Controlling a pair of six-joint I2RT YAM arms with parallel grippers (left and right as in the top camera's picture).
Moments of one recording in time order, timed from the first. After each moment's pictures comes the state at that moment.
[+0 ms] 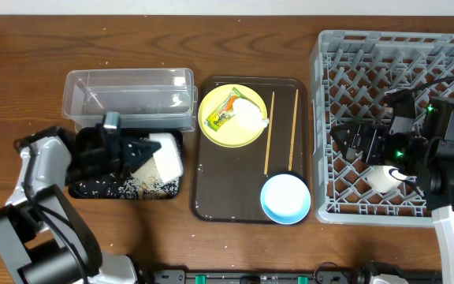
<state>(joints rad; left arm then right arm) 0.43 1.65 0.99 -1.32 1.33 0.35 -0.08 1.09 1.11 -0.93 -0.52 0.17</state>
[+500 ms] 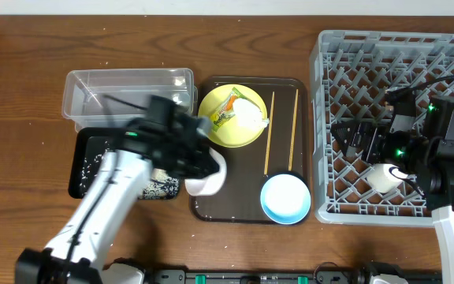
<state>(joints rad) -0.34 1.42 0.99 -0.87 0.58 -0.27 -0.08 1.09 1.11 -0.91 -0.52 0.17</state>
